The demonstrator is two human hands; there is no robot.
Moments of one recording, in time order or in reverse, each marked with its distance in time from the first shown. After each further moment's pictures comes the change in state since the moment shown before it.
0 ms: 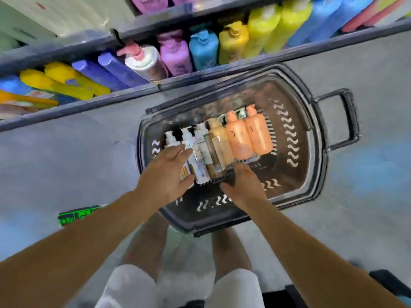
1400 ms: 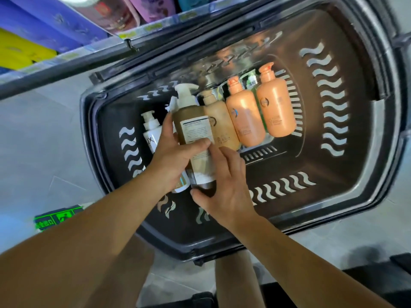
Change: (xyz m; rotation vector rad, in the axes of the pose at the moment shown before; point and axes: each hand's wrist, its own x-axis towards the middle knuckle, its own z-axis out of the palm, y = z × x) left_hand 0.106 -0.026 0.108 -1.385 0.030 -0.470; right_hand 0.051 -0.004 0.094 0.279 0.347 -0.340
